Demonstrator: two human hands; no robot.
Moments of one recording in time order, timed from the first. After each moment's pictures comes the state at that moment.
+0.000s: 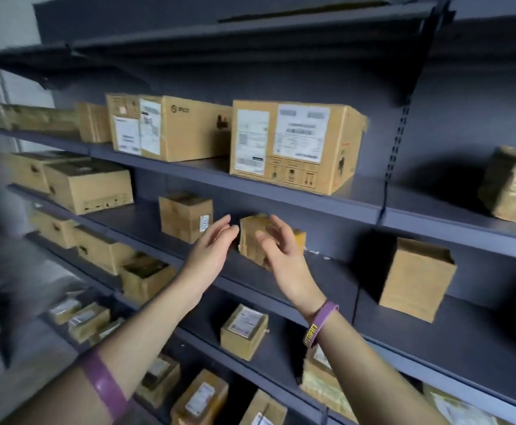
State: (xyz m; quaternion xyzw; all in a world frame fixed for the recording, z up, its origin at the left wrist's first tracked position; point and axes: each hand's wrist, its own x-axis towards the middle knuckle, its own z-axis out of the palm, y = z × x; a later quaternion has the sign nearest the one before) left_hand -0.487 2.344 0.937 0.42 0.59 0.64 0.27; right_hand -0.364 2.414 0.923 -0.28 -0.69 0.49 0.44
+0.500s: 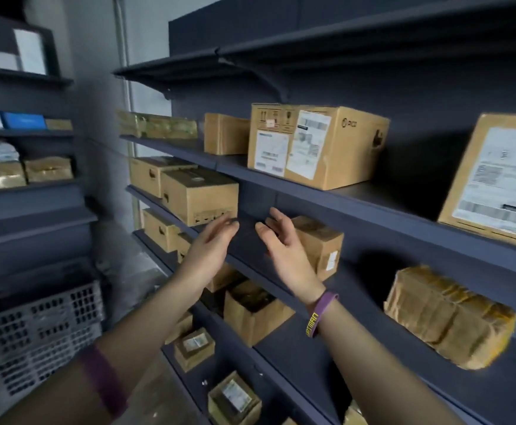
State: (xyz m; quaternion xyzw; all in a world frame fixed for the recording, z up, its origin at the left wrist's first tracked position) left_hand -0.824 2.330 0.934 0.34 0.66 0.65 0.15; right_hand -0.722 2.435 0.934 -0.17 -0.74 0.54 0.37
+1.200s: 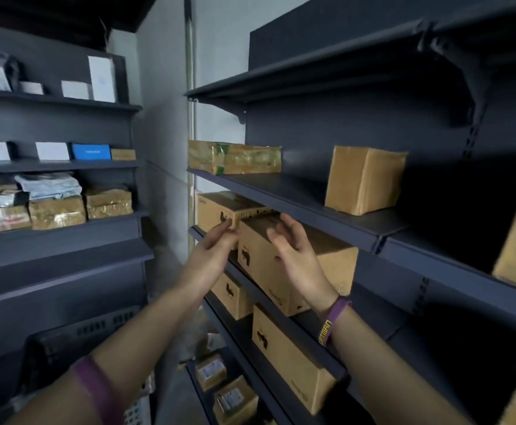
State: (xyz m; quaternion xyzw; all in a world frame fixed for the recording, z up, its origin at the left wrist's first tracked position) left_hand -1.264 2.388 0.969 0.28 0.69 0.66 0.10; right_hand -1.188 2.528 0.956 -0.10 -0.74 0.57 0.35
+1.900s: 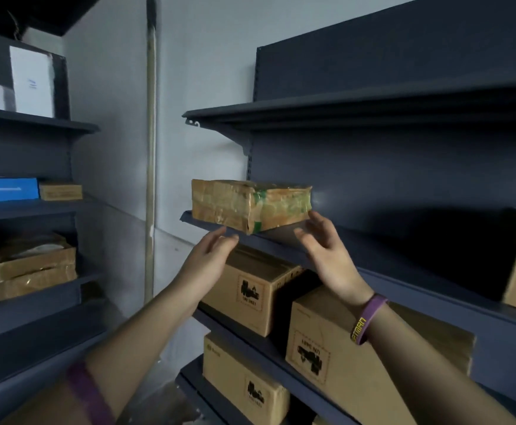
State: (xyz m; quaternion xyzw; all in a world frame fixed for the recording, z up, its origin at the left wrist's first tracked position) left_hand -1.672 2.448 1.009 0.39 0.64 0.64 0.16; right_hand -1.512 2.585 1.024 -0.20 -0.76 0.43 0.45
